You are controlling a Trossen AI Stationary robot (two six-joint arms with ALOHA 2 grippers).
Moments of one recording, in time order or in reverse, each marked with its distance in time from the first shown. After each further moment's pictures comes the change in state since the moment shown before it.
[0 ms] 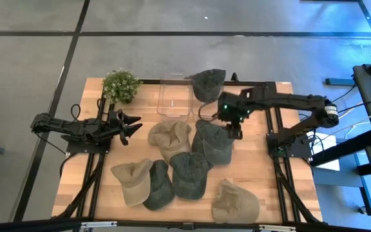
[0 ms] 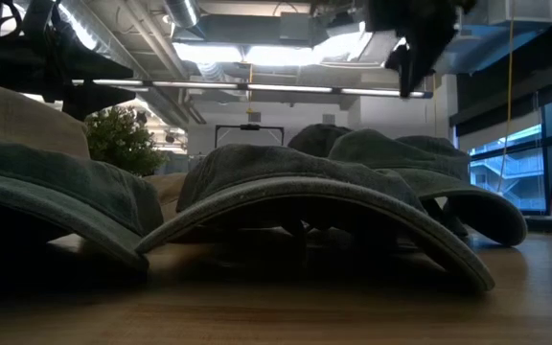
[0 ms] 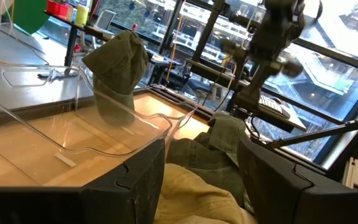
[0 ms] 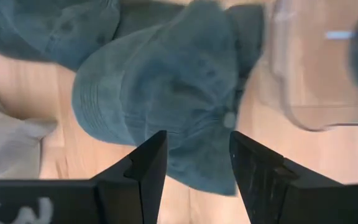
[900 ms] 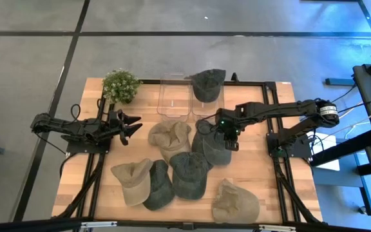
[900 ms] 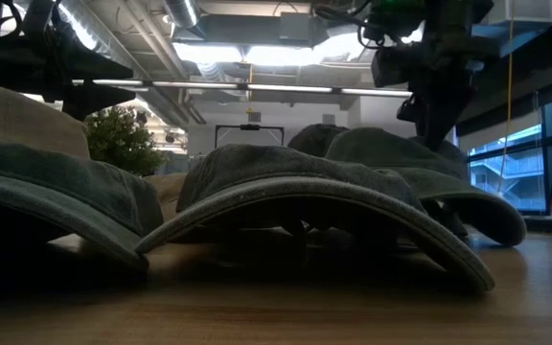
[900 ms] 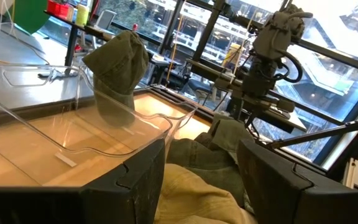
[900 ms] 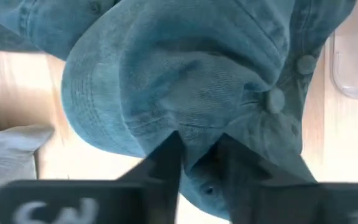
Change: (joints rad) left arm 0.000 0.000 0.000 0.000 -0.002 -0.002; right arm 0.067 0.000 -0.296 0.272 -0.049 0.135
